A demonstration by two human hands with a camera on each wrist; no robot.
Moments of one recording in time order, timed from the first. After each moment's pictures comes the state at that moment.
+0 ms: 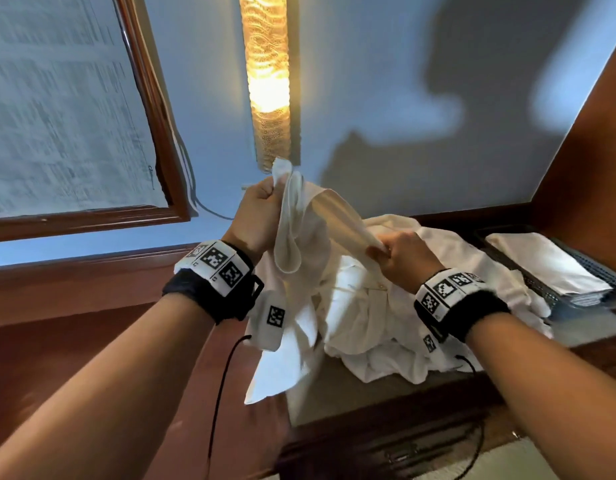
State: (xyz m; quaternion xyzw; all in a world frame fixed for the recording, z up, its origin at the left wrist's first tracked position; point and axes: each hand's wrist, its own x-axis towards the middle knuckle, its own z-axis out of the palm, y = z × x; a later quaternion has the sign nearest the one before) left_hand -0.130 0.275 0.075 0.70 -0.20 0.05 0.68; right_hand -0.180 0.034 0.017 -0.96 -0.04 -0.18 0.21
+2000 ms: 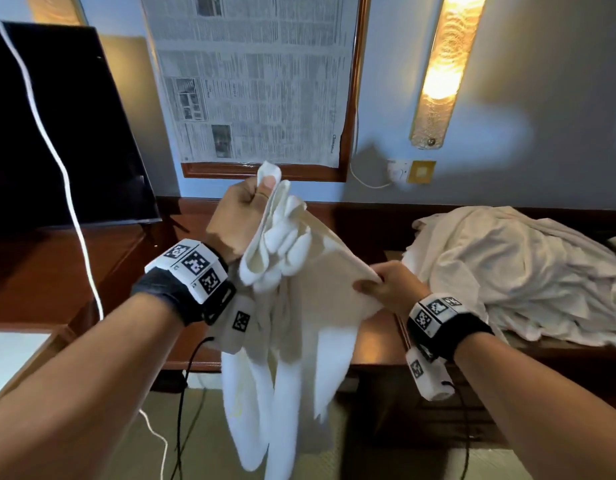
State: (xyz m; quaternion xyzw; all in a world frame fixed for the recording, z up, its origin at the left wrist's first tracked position) left_hand -0.355 0.680 0.062 0.76 -0.12 0.14 0.63; right_hand -0.342 0.406 -0.043 -0.92 -0.13 -0.02 0.36
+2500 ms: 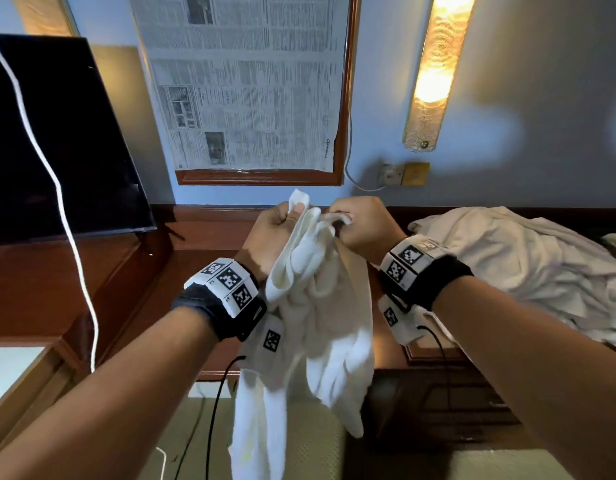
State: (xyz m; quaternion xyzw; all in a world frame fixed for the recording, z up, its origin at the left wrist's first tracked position) left_hand -0.341 0.636 0.043 0.72 -0.11 0.06 0.68; right_hand -0.321 0.458 0.055 -0.89 -0.28 -0.21 0.30
